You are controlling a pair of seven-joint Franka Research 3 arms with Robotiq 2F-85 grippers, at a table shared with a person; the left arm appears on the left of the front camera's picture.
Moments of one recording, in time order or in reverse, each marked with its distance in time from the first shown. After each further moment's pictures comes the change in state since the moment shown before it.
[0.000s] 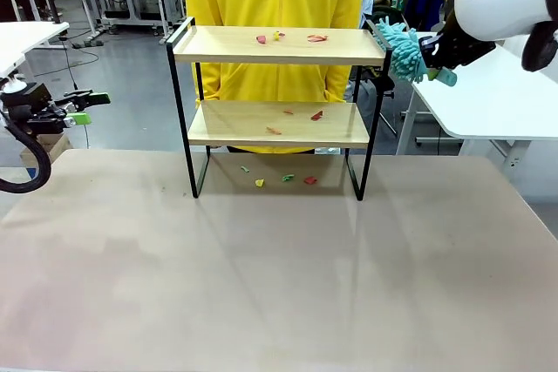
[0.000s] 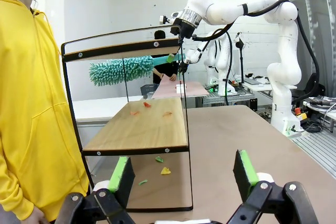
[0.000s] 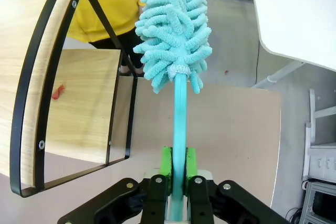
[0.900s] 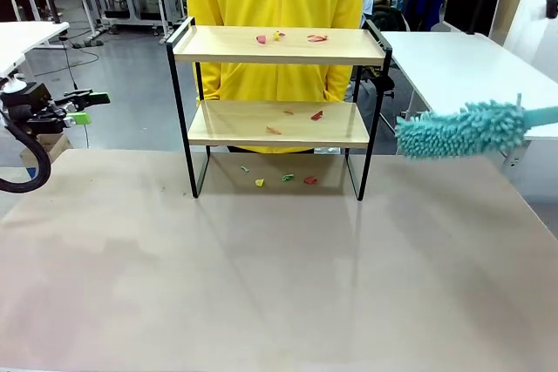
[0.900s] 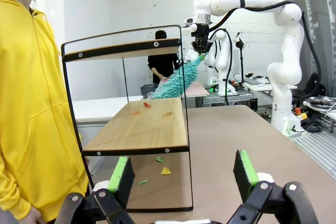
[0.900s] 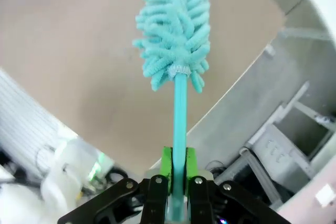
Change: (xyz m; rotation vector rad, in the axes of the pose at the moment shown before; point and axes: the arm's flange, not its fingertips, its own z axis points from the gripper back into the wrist) left arm 0.000 0.000 0.000 0.000 0.000 0.000; right arm -0.073 -0.156 0.064 0.120 0.487 0.653
